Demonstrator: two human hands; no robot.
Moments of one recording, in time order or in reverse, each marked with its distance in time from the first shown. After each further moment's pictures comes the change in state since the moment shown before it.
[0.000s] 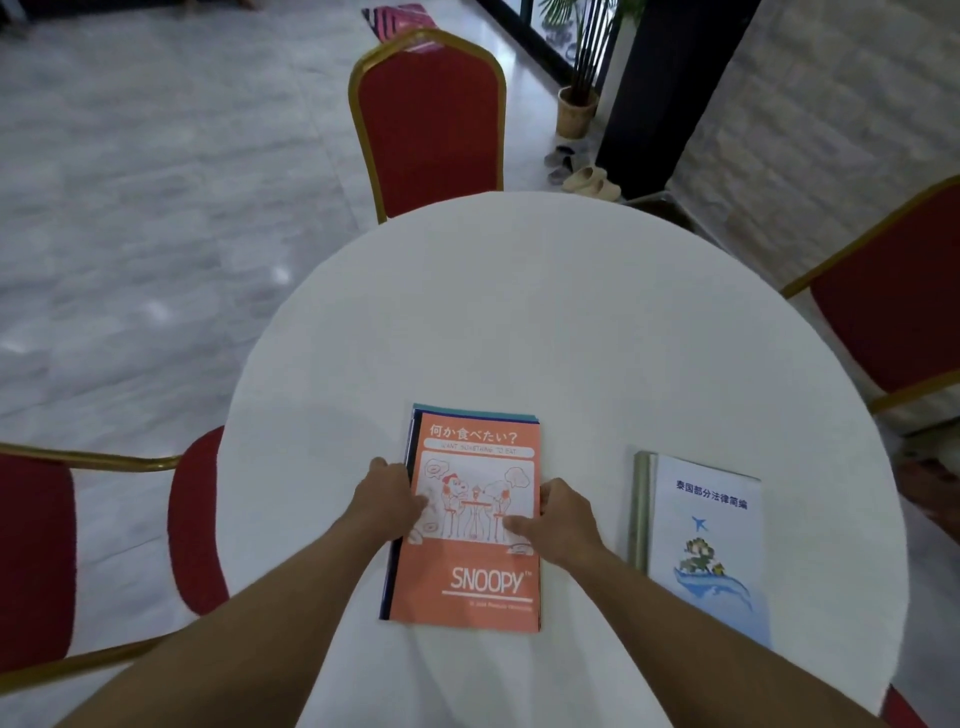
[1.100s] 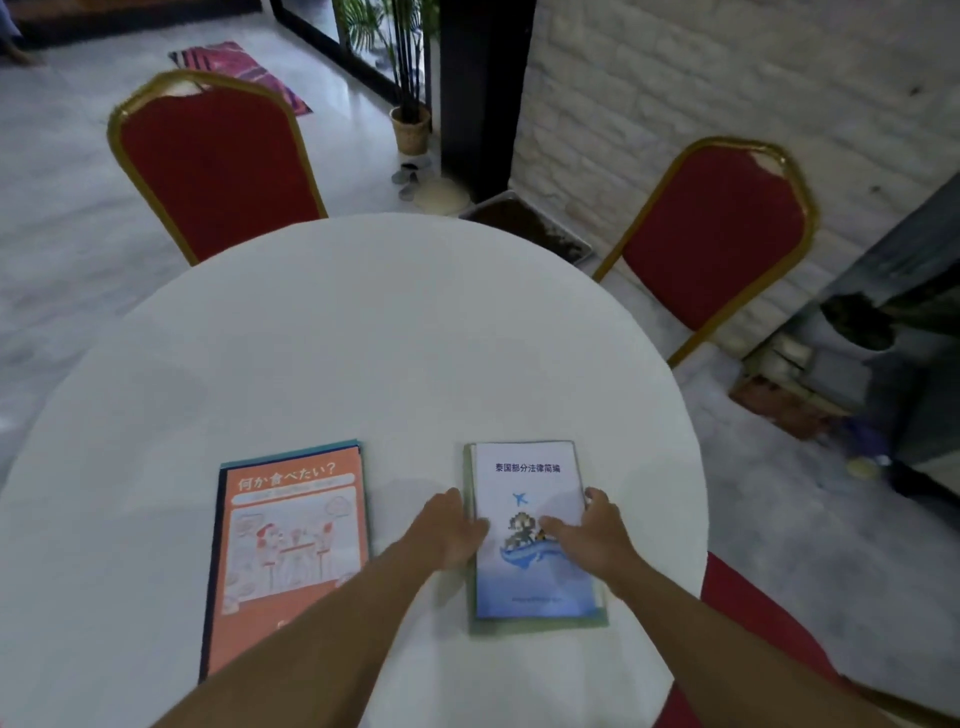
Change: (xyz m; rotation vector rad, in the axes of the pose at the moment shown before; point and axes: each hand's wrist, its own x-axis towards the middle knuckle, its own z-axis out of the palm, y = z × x) left_hand -0.038 0.226 0.130 0.058 -0.291 0.262; right_hand -0.026 0.180 -0.164 0.245 0.293 0.262
